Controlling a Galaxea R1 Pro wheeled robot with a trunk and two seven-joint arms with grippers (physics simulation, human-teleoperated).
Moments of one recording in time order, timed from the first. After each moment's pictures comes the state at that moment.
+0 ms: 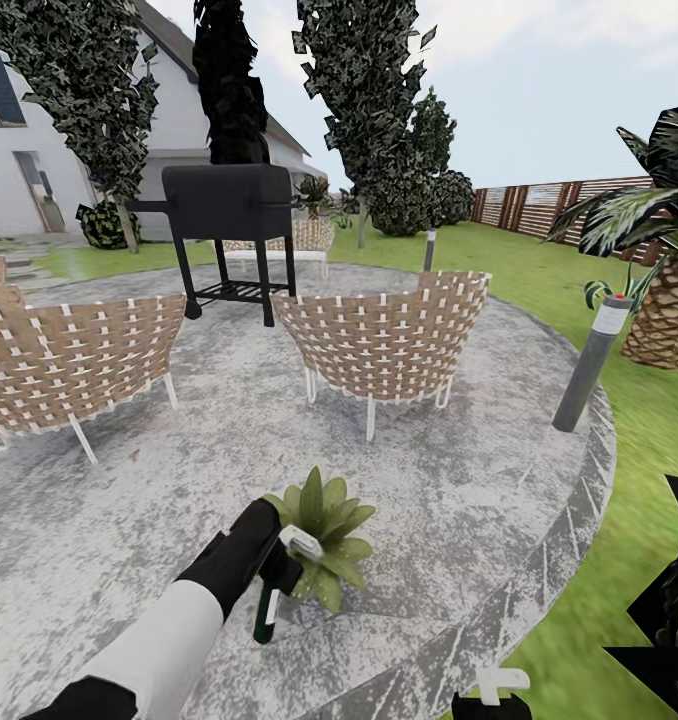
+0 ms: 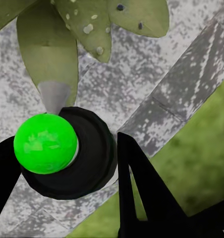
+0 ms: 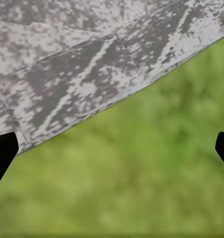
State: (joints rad) left arm -0.76 -0.16 -0.18 -0.64 -0.62 1.02 -0.60; right arm -0.41 0.04 -0.15 -0.15 0.23 -0.17 -0.26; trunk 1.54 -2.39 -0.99
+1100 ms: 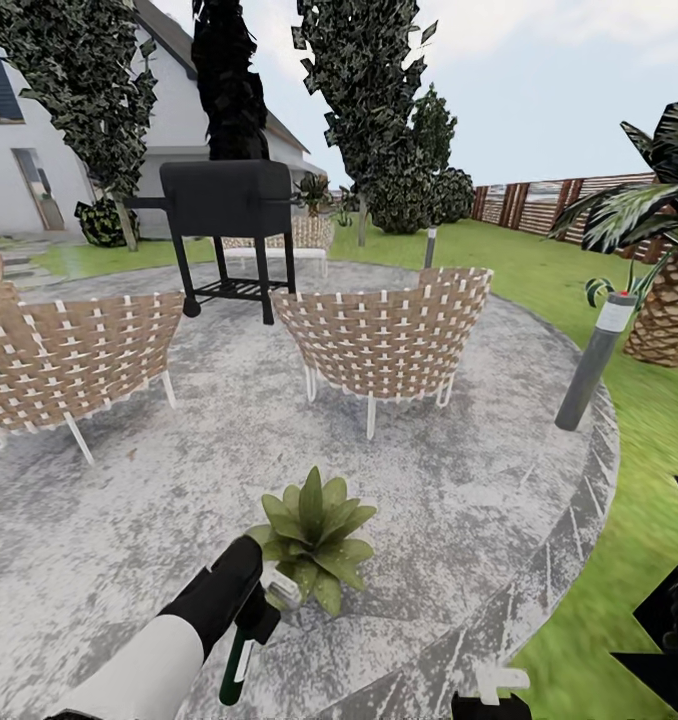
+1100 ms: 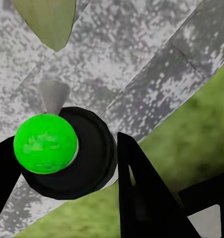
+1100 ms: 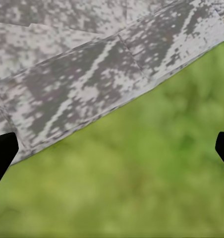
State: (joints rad) left arm -0.68 -0.11 -0.18 -0.58 -0.64 1.02 -0.59; right arm -0.41 0.04 -0.15 -0.16 0.22 -0.17 -0.26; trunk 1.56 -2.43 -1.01
